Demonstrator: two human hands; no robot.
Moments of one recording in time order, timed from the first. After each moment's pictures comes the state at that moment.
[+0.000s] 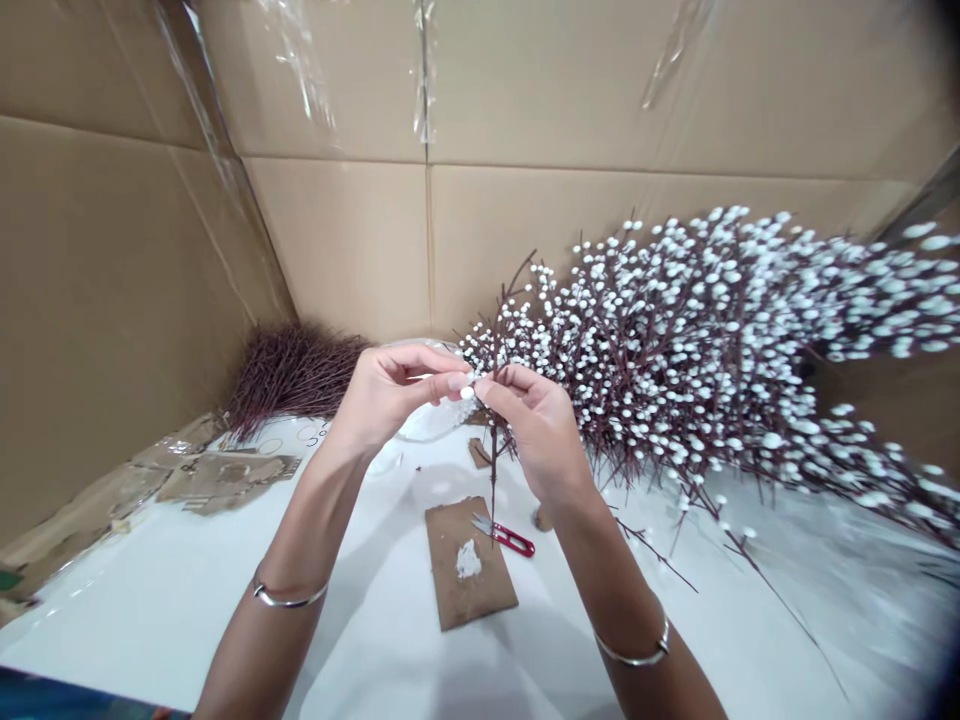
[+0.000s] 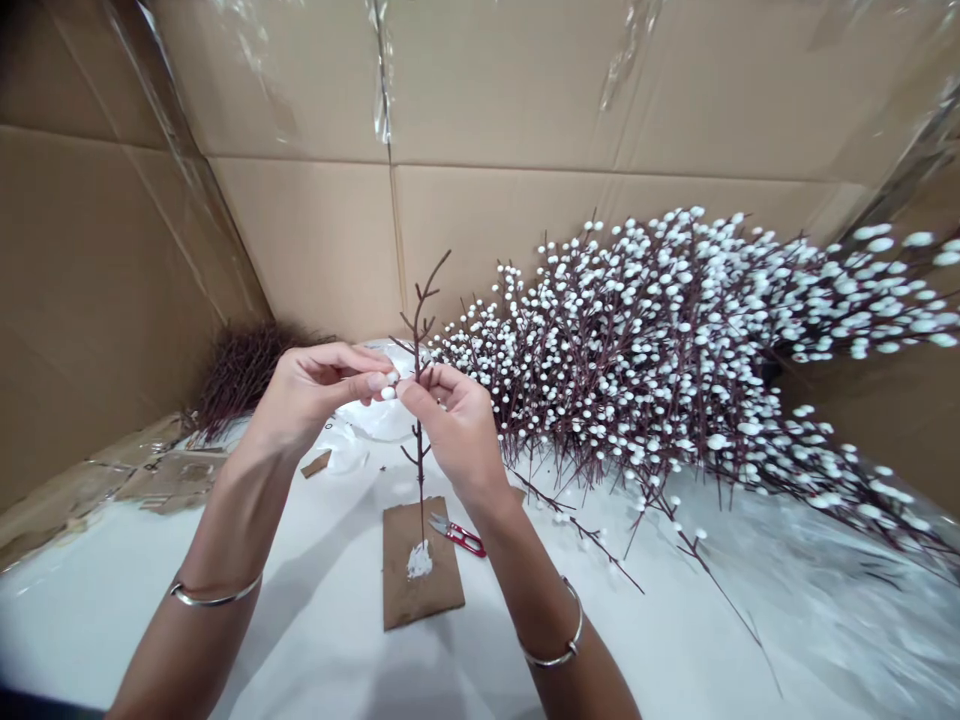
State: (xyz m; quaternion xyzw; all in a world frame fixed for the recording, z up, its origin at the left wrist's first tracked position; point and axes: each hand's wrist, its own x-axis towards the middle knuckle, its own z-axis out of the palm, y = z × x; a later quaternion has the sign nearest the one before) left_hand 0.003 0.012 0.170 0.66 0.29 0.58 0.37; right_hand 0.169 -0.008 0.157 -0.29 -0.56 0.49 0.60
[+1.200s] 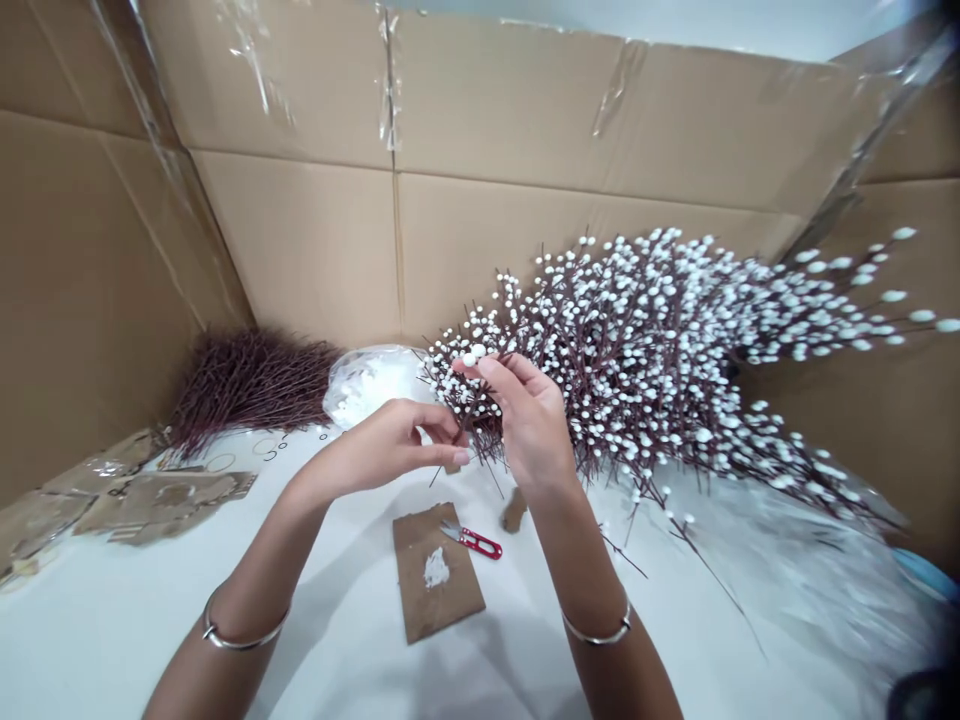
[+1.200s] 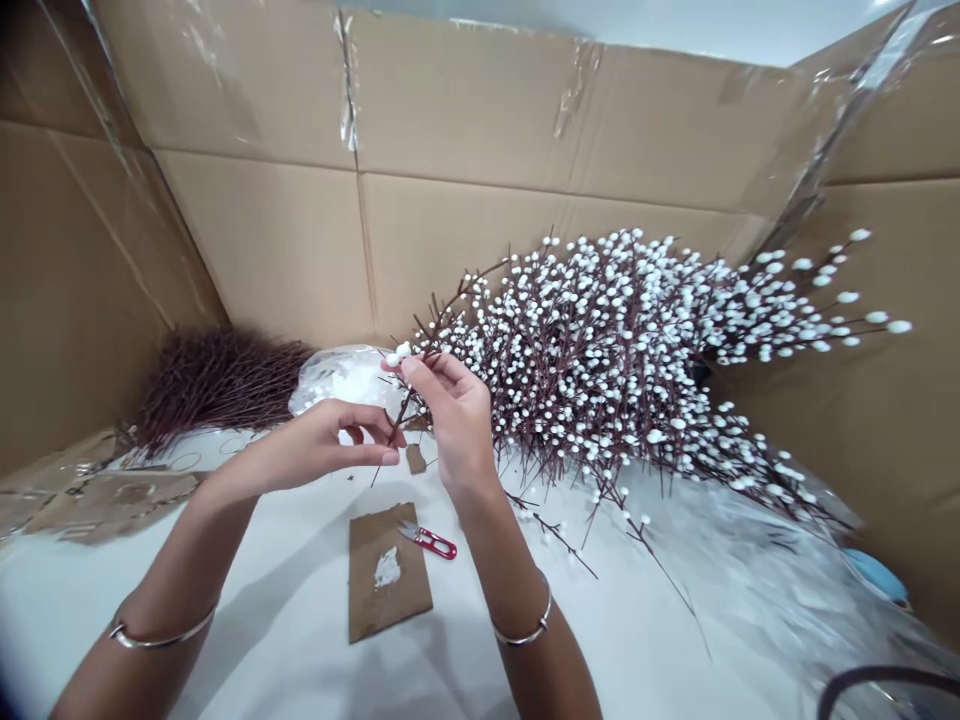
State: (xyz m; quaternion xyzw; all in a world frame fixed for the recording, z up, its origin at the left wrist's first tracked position) left_hand 0.017 0.004 0.167 0.83 0.35 0.24 0.35; right_hand 0.187 -0.003 0.163 -0.26 -0.51 0.47 0.67
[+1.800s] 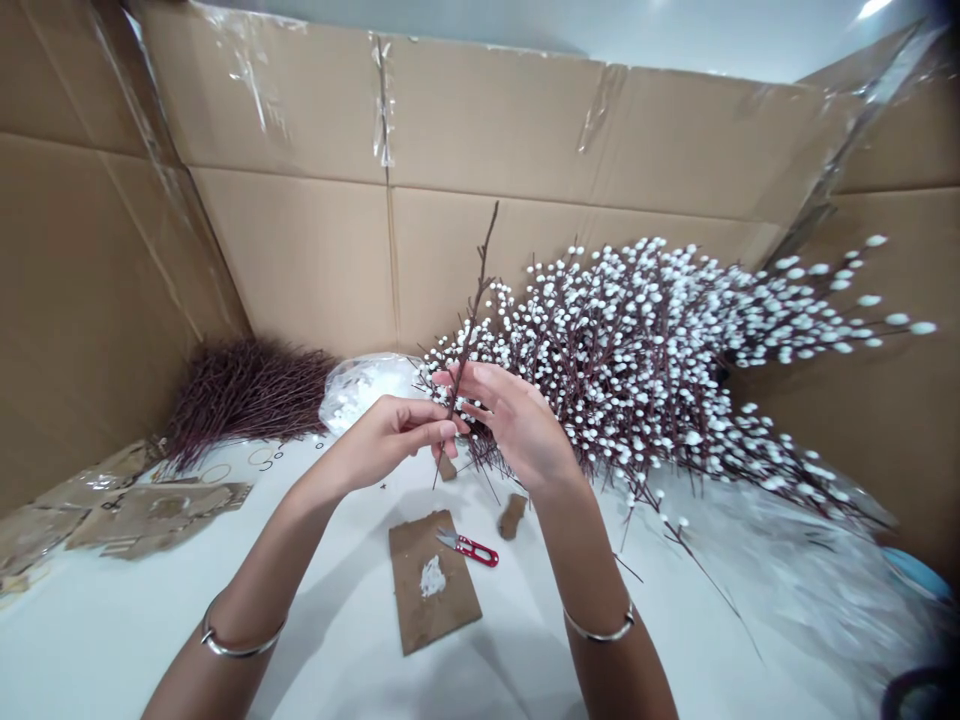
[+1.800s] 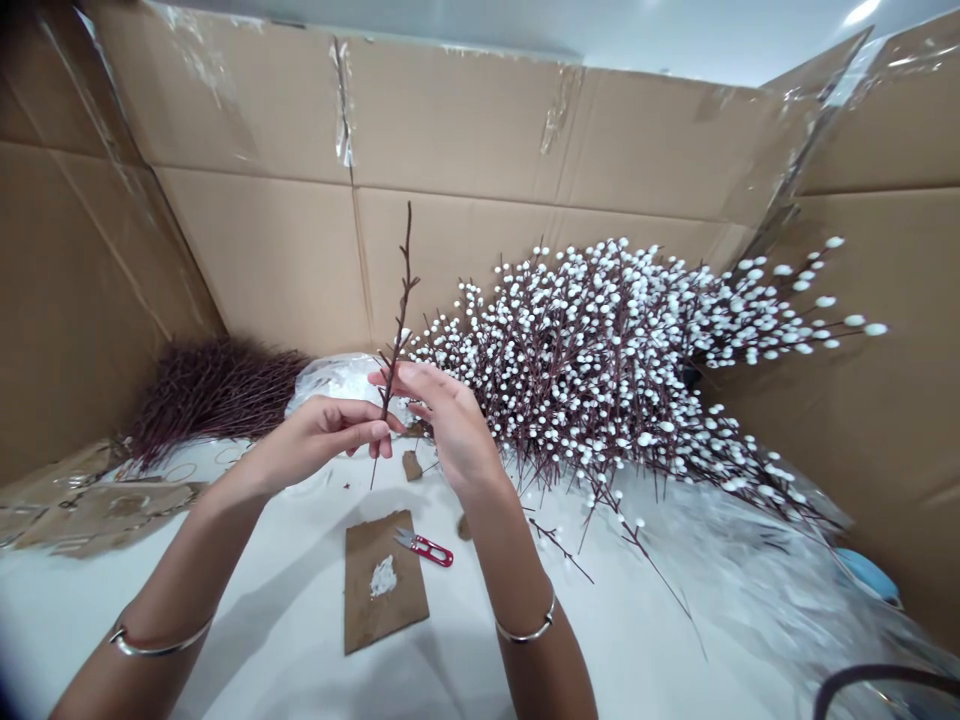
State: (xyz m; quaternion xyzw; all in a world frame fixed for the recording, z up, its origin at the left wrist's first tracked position) left_hand 0.021 0.009 0.162 0.79 0.31 0.34 0.40; right_hand 0.205 0.000 0.169 -0.29 -0.56 0.55 0.55
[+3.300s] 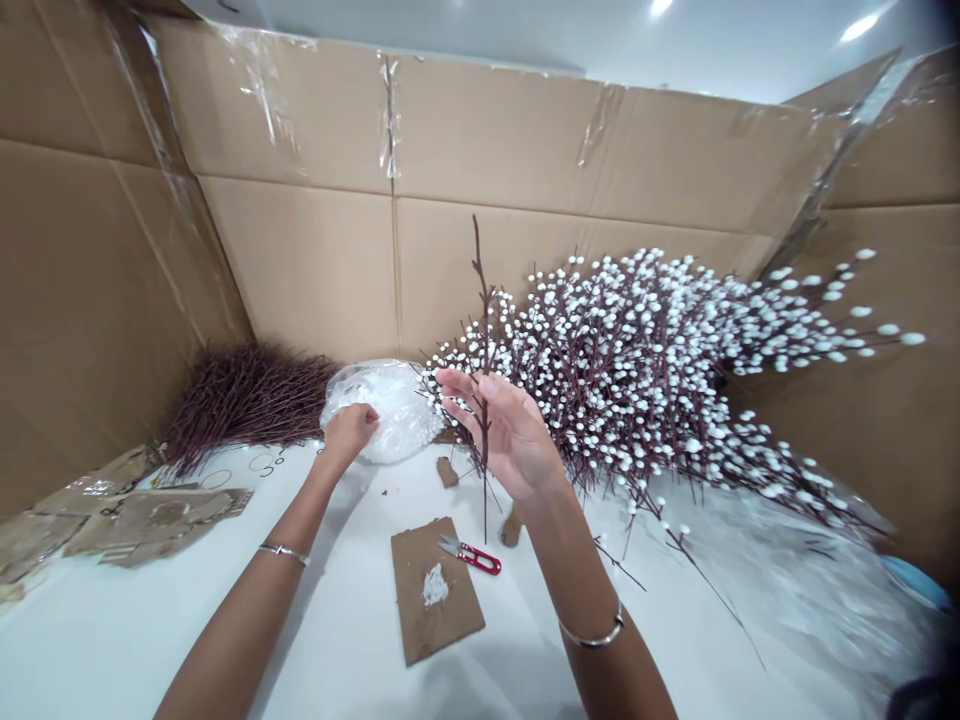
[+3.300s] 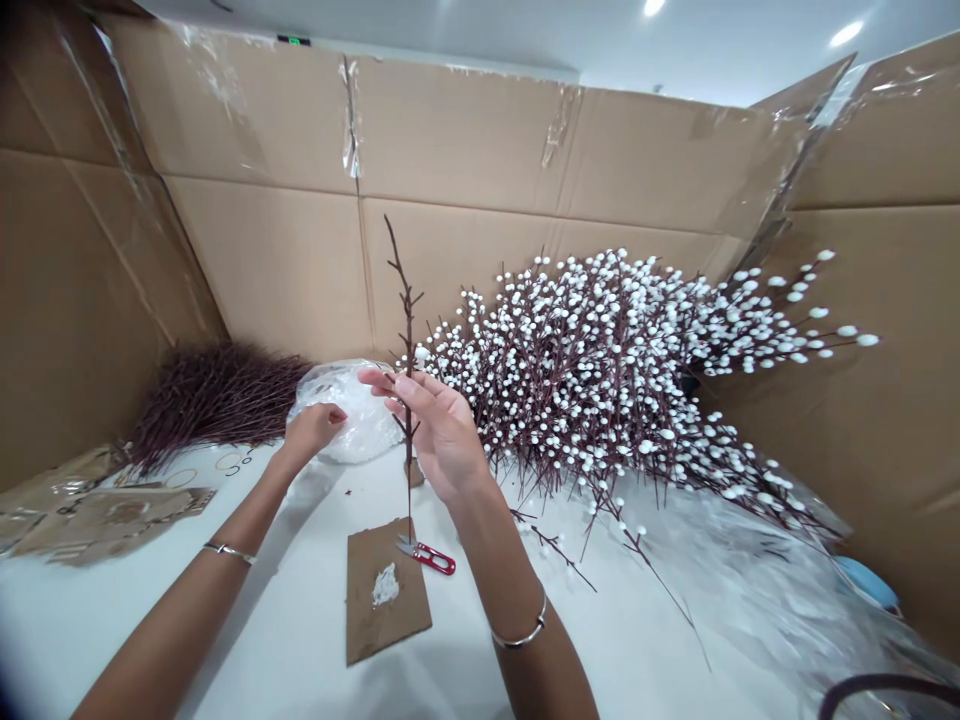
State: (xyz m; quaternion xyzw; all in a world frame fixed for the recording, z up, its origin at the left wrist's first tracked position) left_hand -0.050 0.139 0.043 0.66 0.71 0.25 0.08; right_hand 0.190 -0.002 0.168 -0.21 -0.53 0.58 0.58
